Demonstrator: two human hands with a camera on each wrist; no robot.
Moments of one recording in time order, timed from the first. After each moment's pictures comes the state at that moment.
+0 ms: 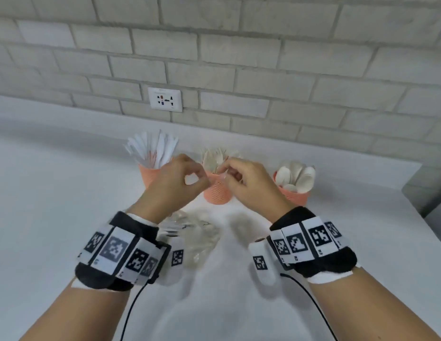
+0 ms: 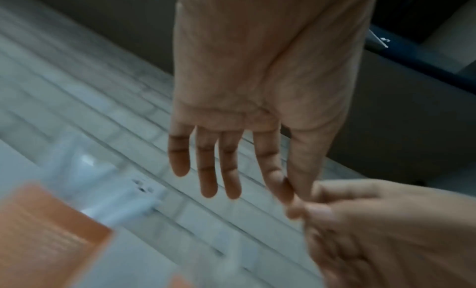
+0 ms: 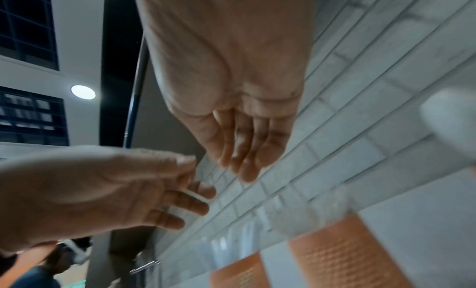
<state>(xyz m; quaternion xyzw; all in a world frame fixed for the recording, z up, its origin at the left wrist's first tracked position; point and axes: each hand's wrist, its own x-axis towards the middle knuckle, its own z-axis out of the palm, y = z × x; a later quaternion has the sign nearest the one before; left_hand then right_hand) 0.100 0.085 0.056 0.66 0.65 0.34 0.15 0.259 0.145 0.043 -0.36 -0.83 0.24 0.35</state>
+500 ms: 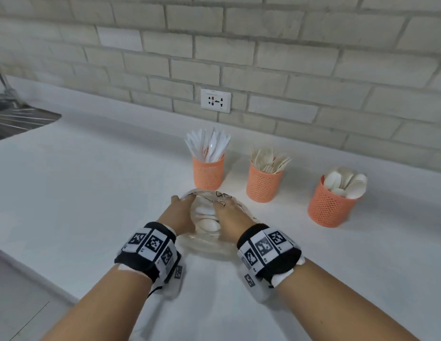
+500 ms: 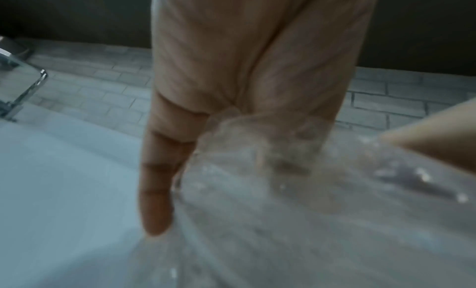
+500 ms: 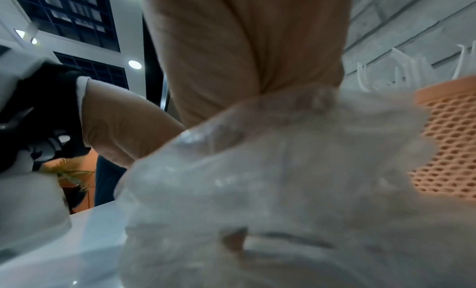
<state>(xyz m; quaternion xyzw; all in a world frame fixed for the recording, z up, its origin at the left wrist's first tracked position) 0.006 0.046 -0.032 0.54 0.79 0.11 0.25 0.144 0.090 -0.025 -0.41 -0.90 0.14 -0.04</state>
